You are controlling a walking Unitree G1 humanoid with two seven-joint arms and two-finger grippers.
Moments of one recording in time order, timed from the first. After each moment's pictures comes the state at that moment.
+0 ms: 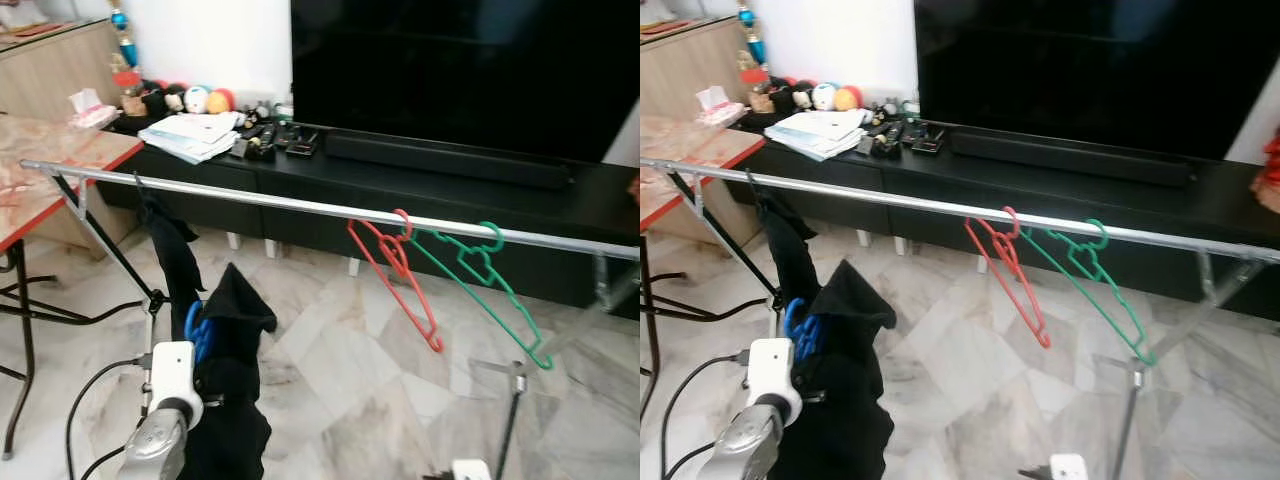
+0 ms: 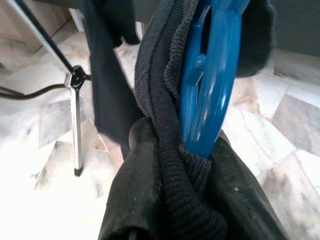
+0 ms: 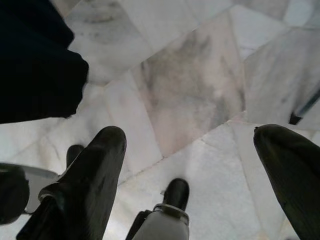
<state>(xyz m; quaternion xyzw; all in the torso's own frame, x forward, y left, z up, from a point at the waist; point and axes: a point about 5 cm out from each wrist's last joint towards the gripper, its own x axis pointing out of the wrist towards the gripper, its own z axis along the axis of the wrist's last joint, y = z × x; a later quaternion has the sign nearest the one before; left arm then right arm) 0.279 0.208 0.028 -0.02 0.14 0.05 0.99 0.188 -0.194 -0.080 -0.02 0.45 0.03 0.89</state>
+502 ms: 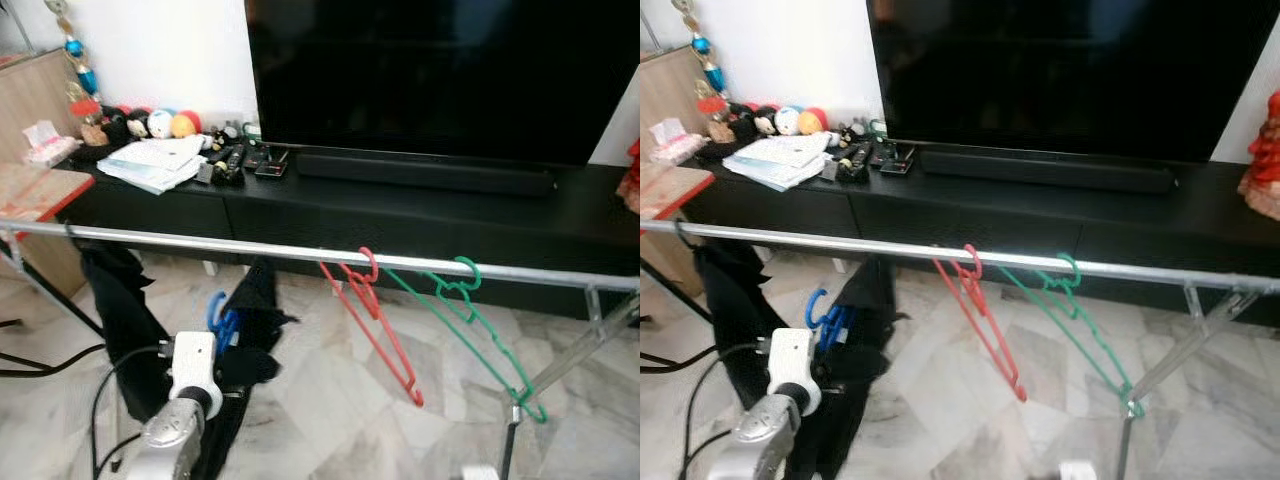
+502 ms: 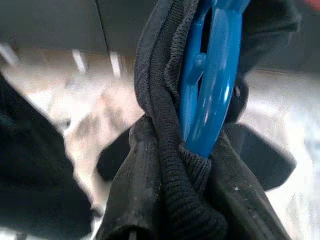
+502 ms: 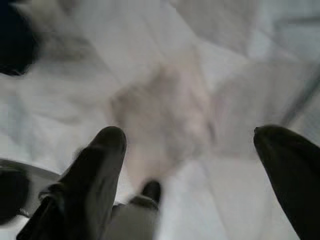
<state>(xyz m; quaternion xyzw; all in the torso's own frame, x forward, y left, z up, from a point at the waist) 0.280 0.198 0.030 -0.01 0.15 -0.02 0.99 0.196 -0.196 -0.075 -0.03 0.44 0.04 0.90</state>
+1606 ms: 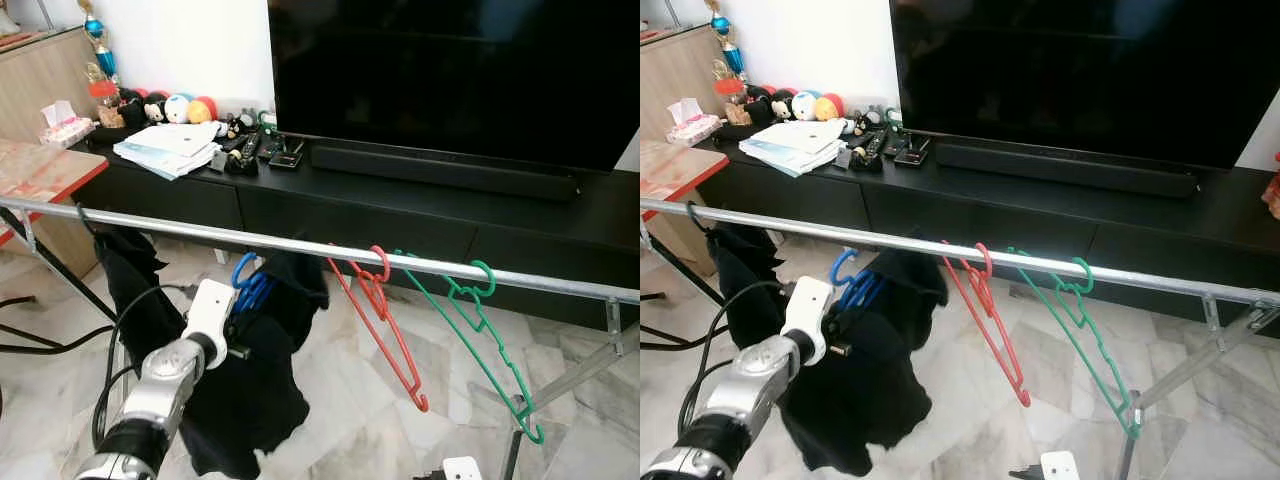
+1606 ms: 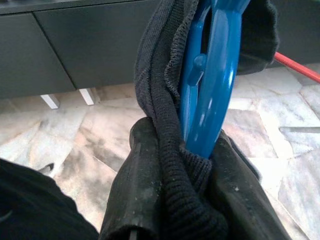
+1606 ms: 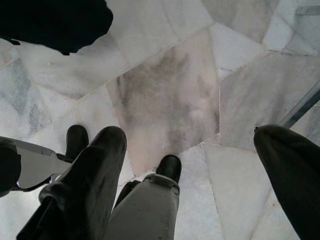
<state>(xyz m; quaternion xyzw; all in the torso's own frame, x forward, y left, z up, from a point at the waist) 0.349 0.172 0.091 0.06 0.11 -0.17 0.98 0.186 -0.199 -0.080 -0.04 0.46 0.04 0.89</state>
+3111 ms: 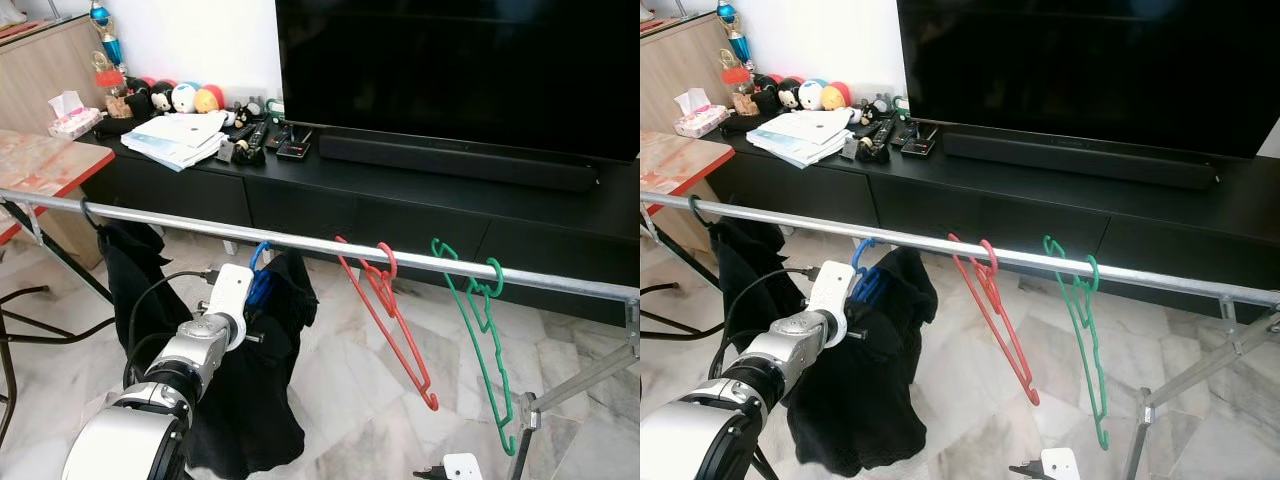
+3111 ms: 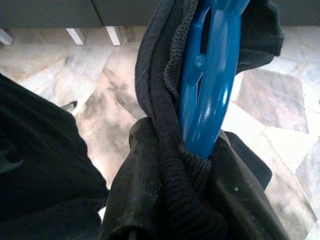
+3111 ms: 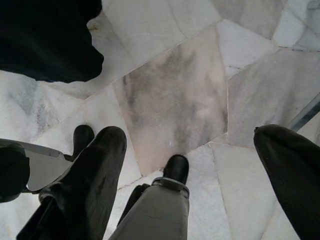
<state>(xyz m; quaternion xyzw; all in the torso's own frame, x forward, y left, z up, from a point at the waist) 0.374 0.156 0.092 0.05 0.21 -0.08 0.97 0.189 -0.196 -0.079 -0.03 0.45 0.04 0.89</state>
